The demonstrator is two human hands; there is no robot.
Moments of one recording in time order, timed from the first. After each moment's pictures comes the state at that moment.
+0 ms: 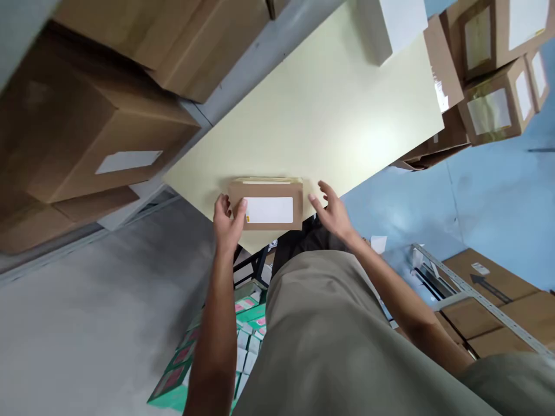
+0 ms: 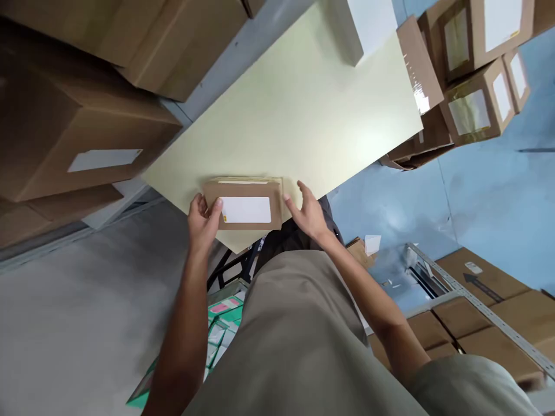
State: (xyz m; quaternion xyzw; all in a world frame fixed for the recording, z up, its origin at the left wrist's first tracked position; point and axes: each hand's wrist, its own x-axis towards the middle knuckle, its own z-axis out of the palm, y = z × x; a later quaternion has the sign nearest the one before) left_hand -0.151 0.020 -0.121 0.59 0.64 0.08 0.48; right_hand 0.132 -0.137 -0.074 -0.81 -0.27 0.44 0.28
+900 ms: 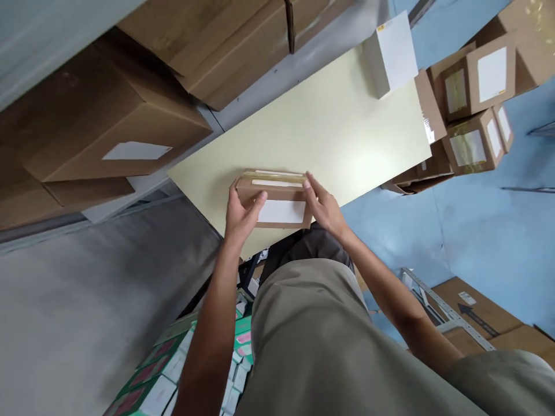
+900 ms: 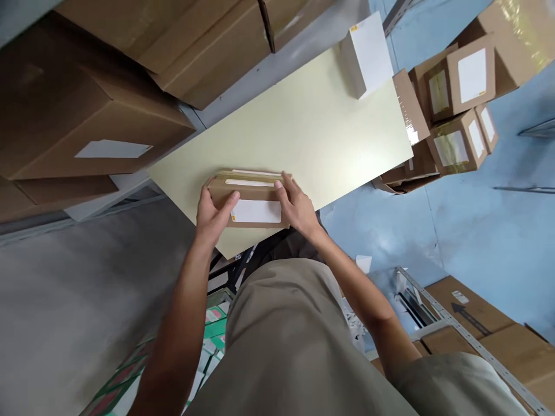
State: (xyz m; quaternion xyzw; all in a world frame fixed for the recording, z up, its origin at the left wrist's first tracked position) left_hand -0.082 0.026 -0.077 0.57 0.58 0.15 0.56; right_hand 0.143 -0.085 -0.042 -0.77 -0.31 0.50 0.26
